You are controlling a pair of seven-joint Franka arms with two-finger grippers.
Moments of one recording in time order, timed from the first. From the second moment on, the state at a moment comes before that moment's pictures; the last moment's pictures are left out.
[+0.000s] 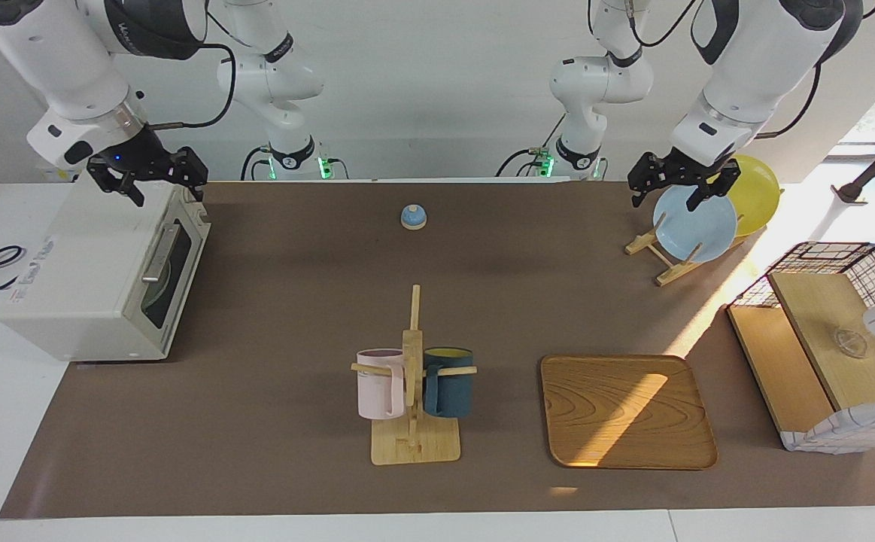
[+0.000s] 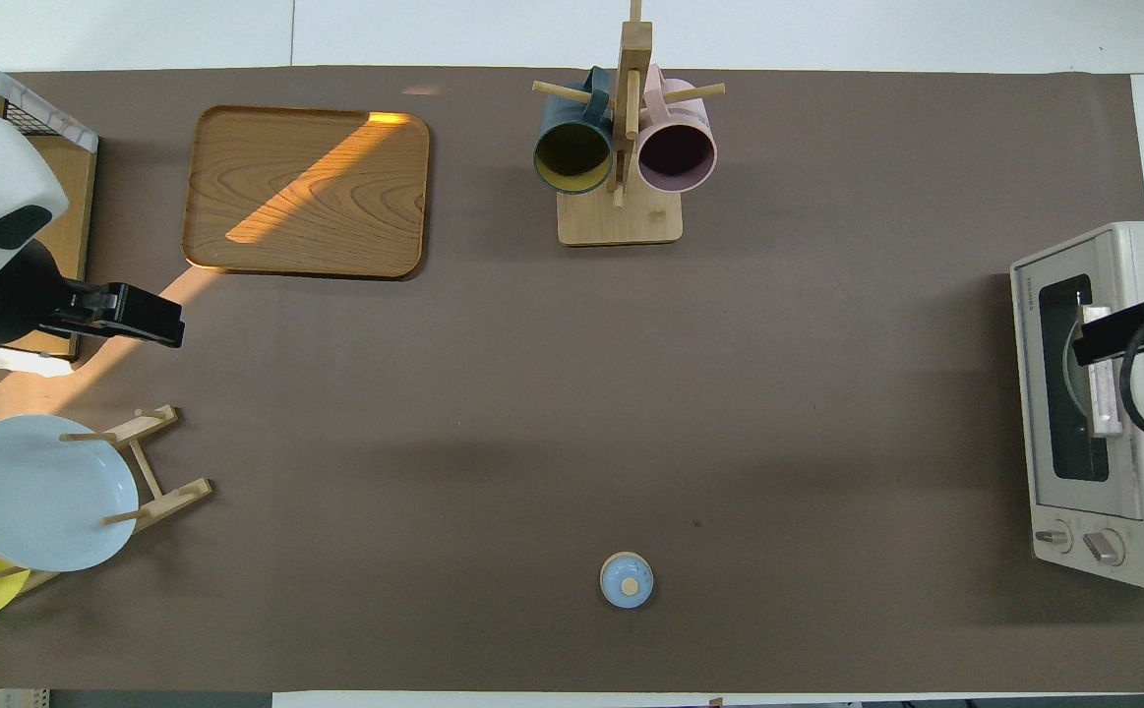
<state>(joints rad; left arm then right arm) -0.11 -0.03 -0.07 -1.64 -0.03 1.54 -0.01 0.05 -0.04 -0.14 -1.66 -0.03 1.49 -0.20</state>
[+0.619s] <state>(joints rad) -0.11 -0.03 -0.07 -1.64 -0.03 1.54 -0.01 0.02 -0.15 -0.14 -2.08 -0.14 1.91 -0.22</state>
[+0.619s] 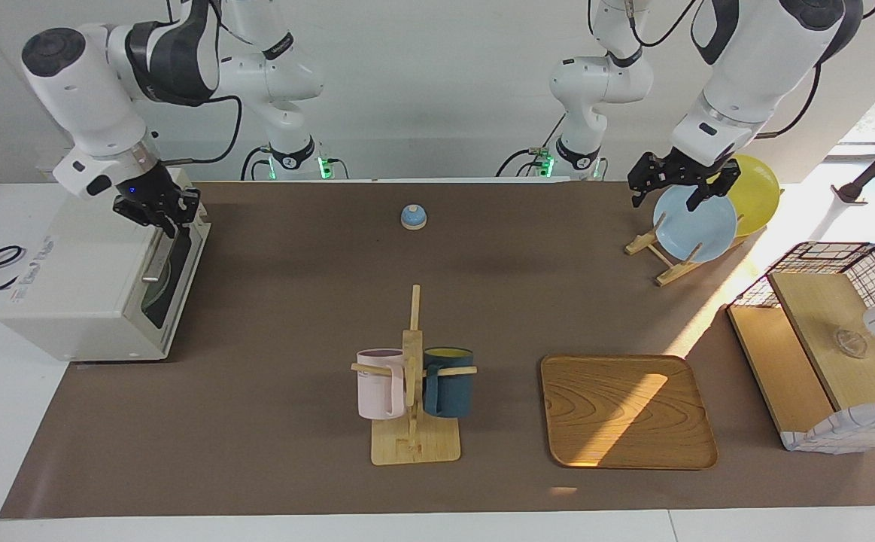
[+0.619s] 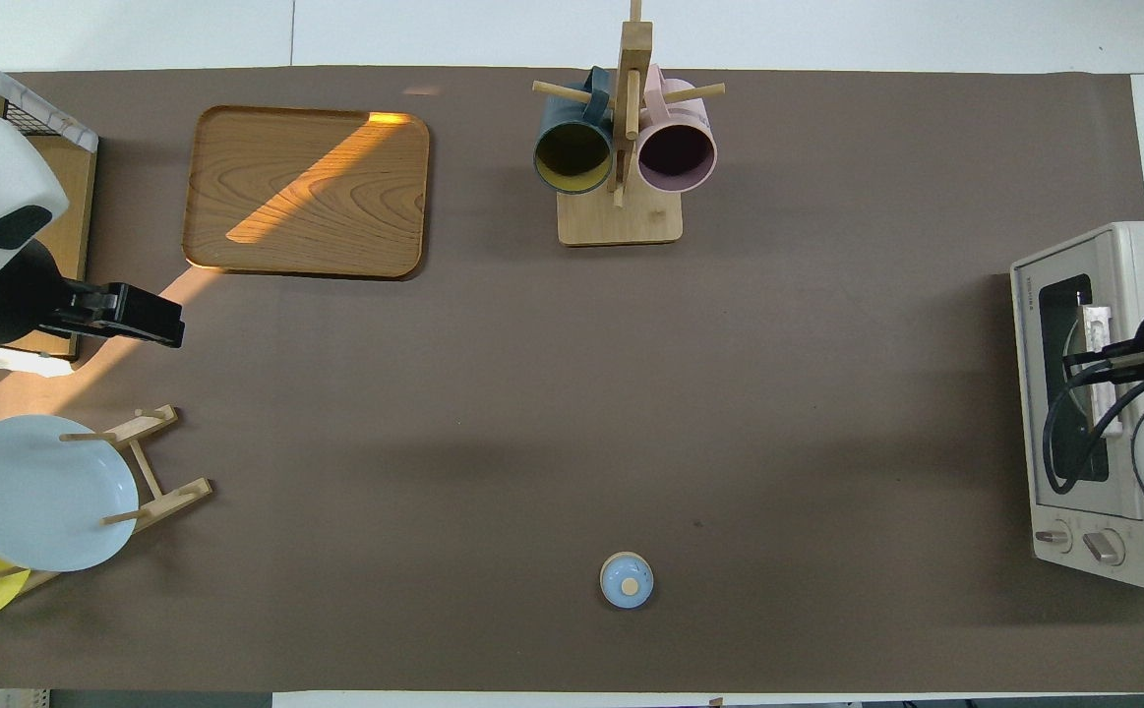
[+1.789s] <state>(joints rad) -0.11 -0.03 -0.07 -1.64 -0.03 1.54 -0.01 0.02 -0.12 -0.14 -2.10 -0.33 1.92 -0.33</state>
